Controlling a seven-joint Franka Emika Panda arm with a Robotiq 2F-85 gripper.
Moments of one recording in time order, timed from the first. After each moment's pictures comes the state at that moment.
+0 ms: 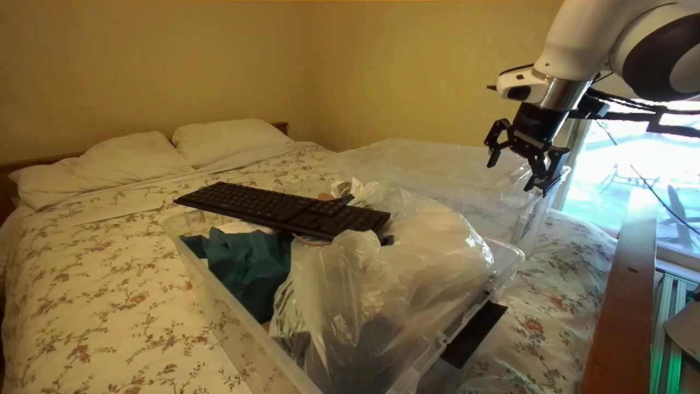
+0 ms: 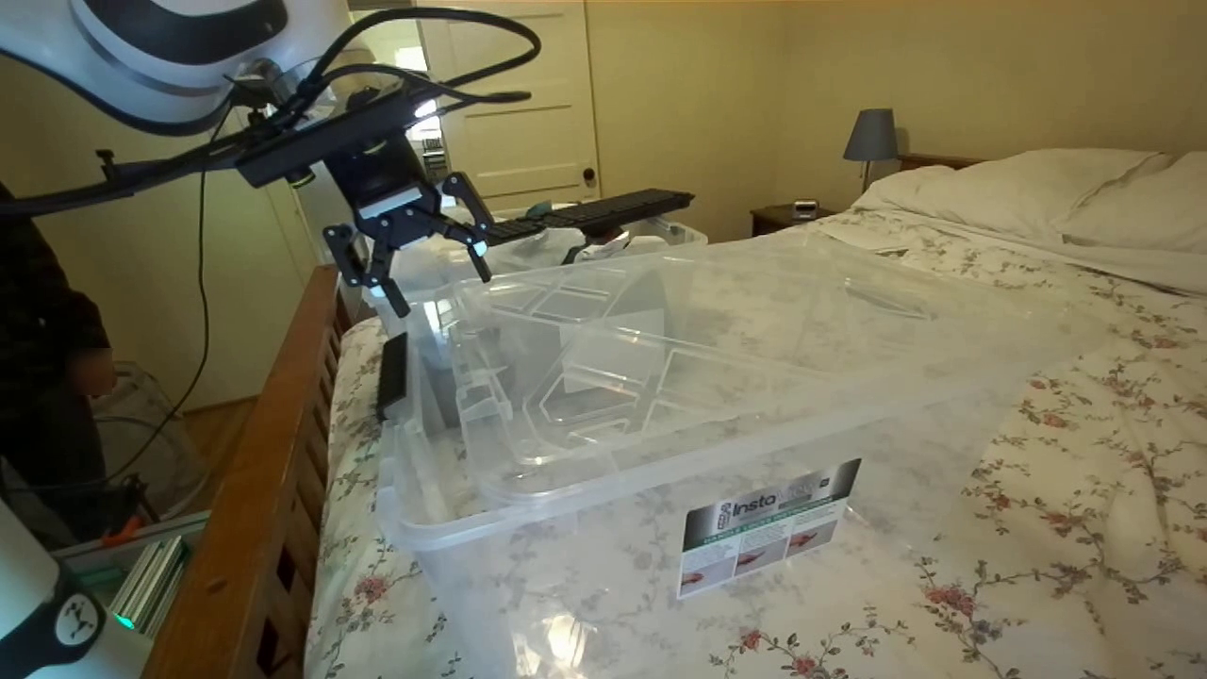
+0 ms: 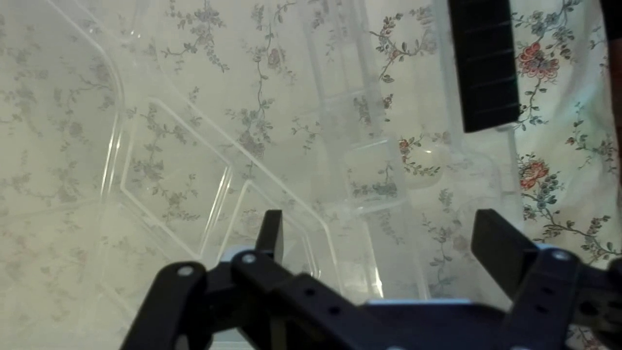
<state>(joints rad) 0.34 -0.56 0.09 -2.68 -0.29 2.28 -0.76</state>
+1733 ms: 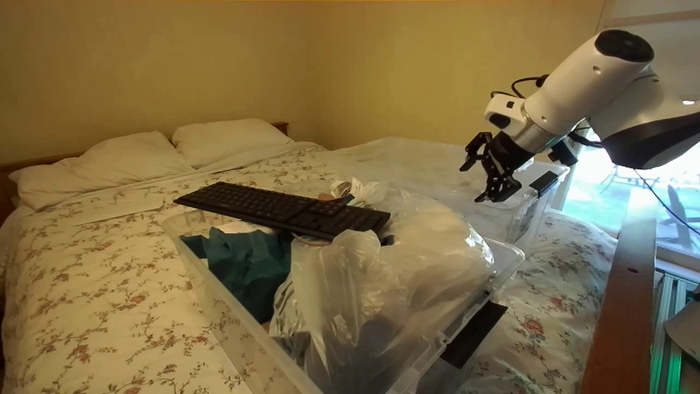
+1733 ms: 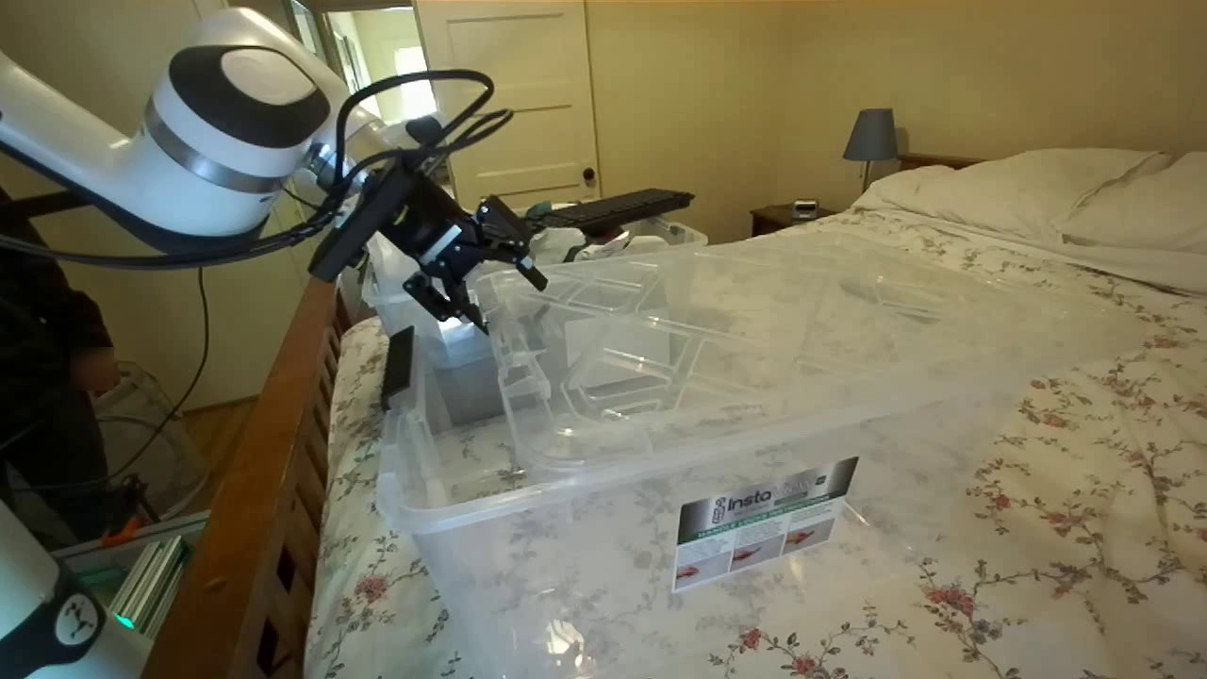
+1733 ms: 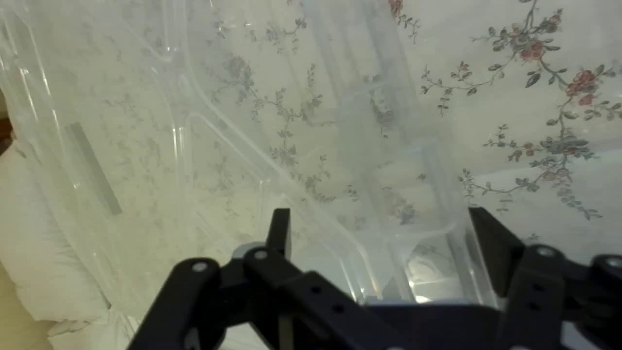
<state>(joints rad) -0.08 -0.43 0.47 -2.75 -0.78 2.80 -0.06</state>
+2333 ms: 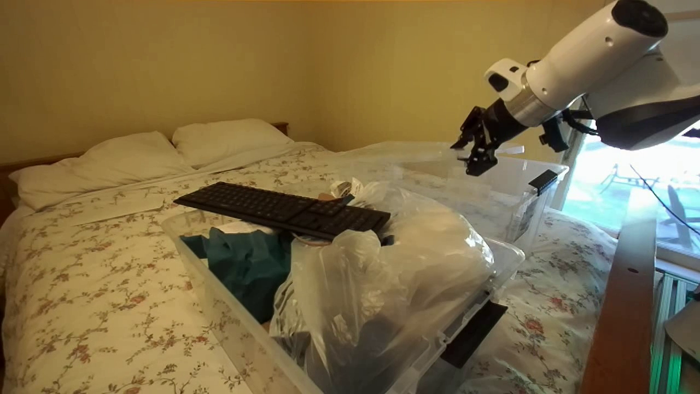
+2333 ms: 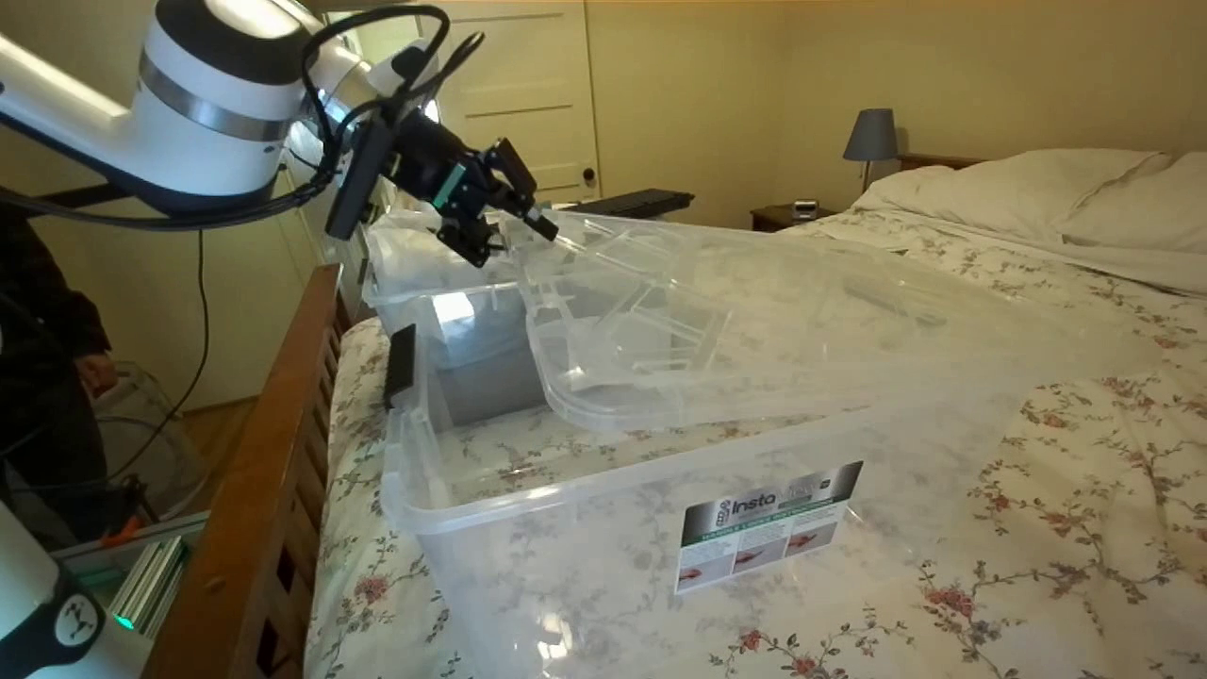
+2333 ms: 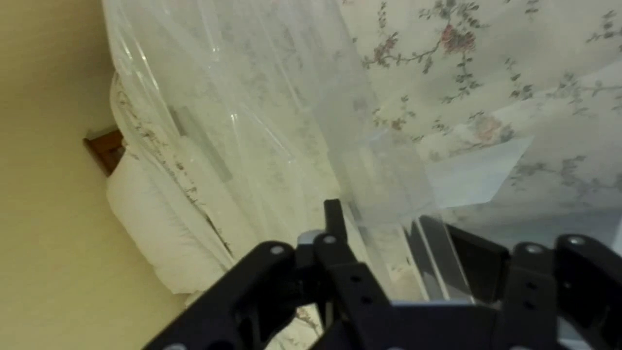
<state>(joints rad) -0.19 -0.50 0.55 -2.68 -0.81 2.85 0.18</state>
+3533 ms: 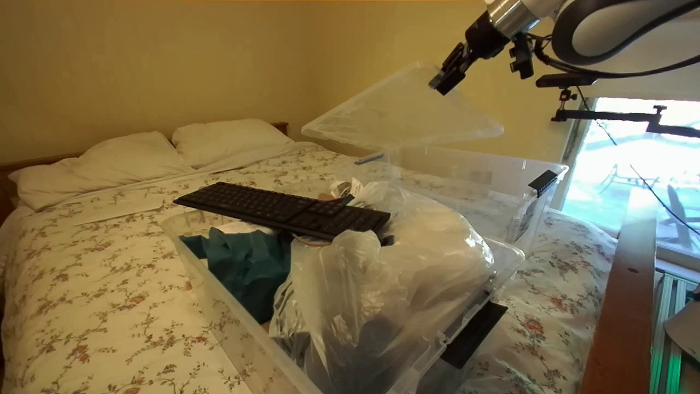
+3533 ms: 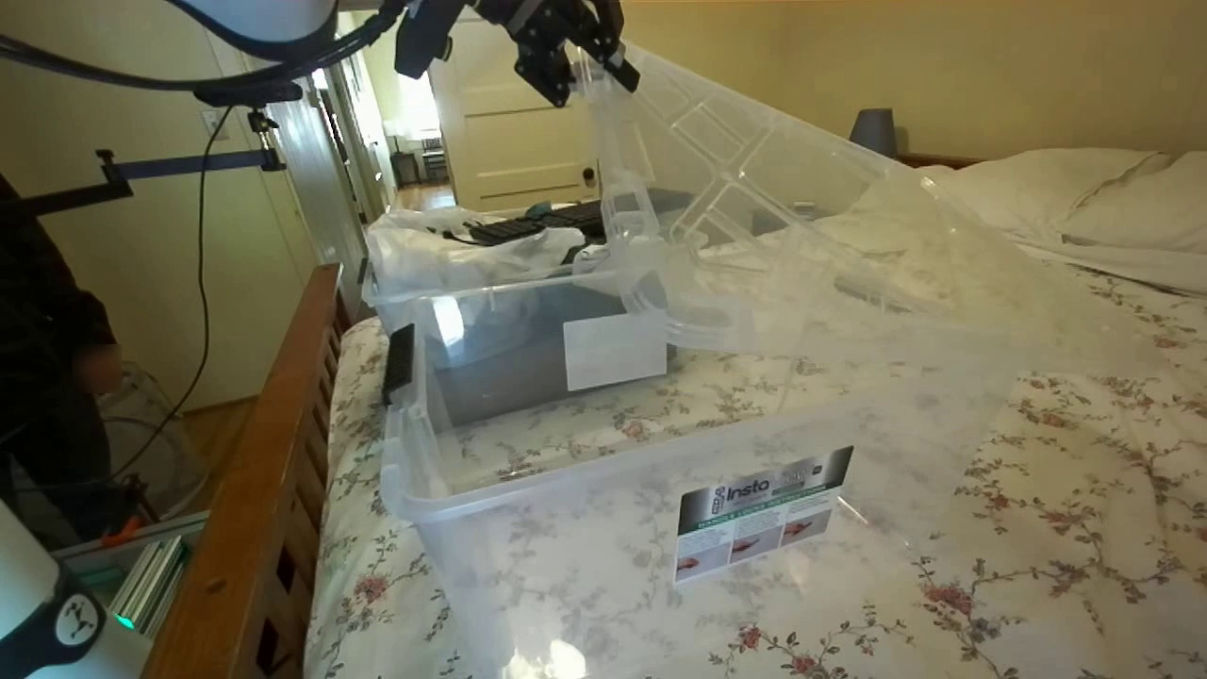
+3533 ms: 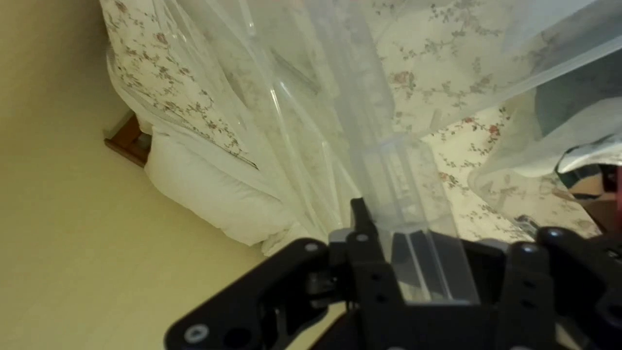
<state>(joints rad) 0.07 -0.38 0.13 -2.39 -0.33 2.85 -0.17</state>
